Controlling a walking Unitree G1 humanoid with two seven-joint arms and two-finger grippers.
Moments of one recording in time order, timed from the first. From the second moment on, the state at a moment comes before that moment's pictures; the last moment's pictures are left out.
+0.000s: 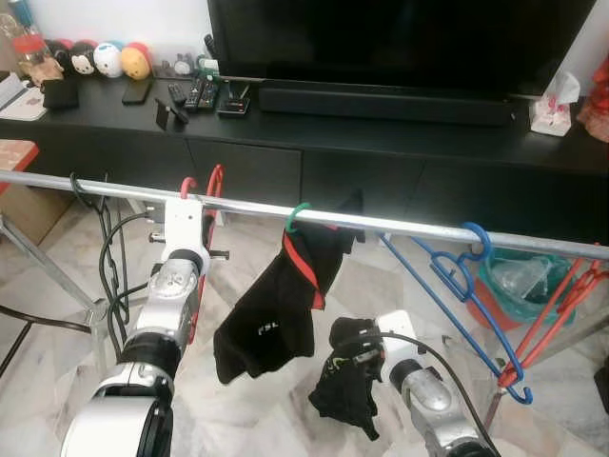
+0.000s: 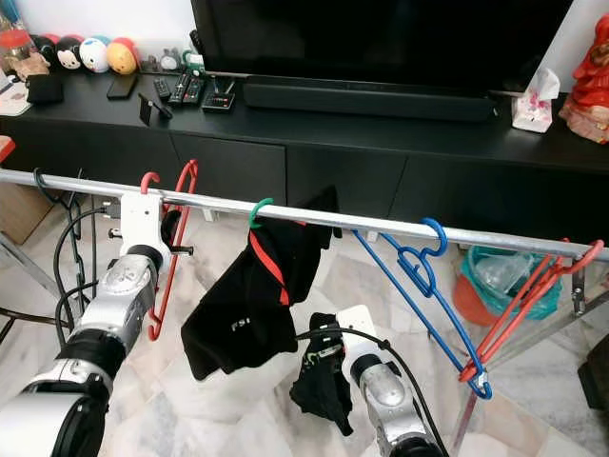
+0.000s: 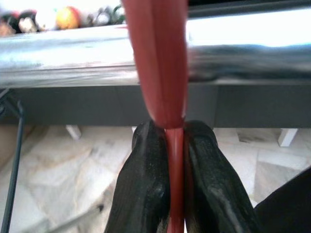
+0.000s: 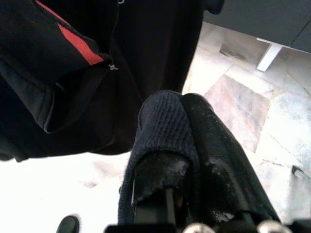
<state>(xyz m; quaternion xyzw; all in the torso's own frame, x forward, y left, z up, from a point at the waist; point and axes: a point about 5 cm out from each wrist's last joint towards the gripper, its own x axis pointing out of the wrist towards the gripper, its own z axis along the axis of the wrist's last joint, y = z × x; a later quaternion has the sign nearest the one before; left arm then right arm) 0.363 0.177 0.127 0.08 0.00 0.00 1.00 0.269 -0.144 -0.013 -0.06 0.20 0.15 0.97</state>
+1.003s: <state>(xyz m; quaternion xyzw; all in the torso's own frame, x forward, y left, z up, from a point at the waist) 0.283 0.193 0.070 0.06 0.02 0.02 1.00 0.273 -0.150 -0.013 -0.07 0.20 0.14 0.97</state>
